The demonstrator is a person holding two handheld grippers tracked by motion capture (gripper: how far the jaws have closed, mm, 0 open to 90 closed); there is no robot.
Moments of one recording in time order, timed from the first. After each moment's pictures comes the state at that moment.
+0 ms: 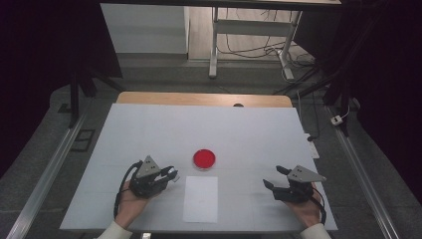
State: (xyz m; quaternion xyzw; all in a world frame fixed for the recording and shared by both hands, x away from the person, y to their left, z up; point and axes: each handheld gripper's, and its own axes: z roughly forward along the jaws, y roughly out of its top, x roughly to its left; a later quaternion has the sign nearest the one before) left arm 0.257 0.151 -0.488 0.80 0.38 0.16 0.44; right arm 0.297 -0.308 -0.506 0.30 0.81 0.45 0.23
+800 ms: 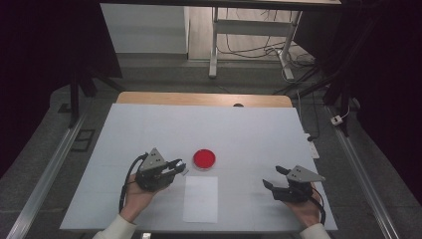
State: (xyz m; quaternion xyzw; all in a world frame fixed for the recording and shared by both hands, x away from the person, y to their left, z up) left arm 0.267 0.133 -0.464 0.79 0.35 0.16 0.48; right arm 0.297 -0.306 -0.506 0.30 0.81 0.44 0.23
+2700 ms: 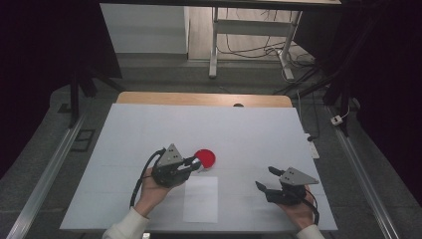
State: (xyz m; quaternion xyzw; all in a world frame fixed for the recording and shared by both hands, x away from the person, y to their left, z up) left arm 0.279 0.098 -0.455 0.80 0.31 0.15 0.48; right arm 0.288 -0.284 -0.502 0.27 0.82 0.45 0.23
